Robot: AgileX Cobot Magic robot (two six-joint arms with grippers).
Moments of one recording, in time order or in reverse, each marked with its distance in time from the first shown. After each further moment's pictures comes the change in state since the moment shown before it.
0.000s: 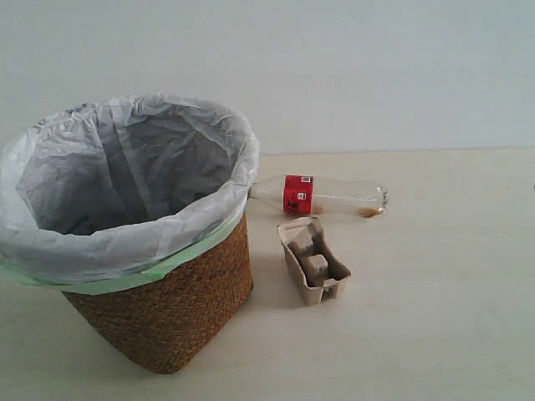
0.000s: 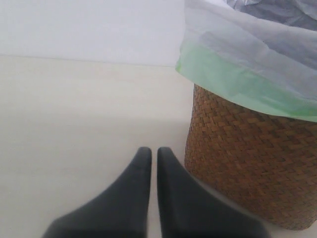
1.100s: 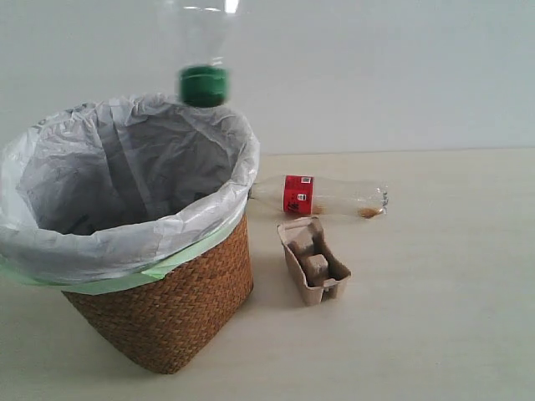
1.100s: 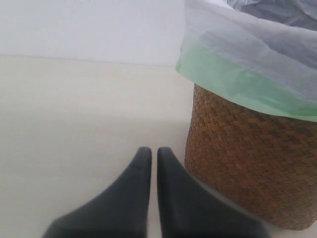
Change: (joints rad) left arm 0.000 0.000 0.000 0.000 0.000 0.000; right arm 0.456 0.251 -0.737 0.793 -0.216 -0.185
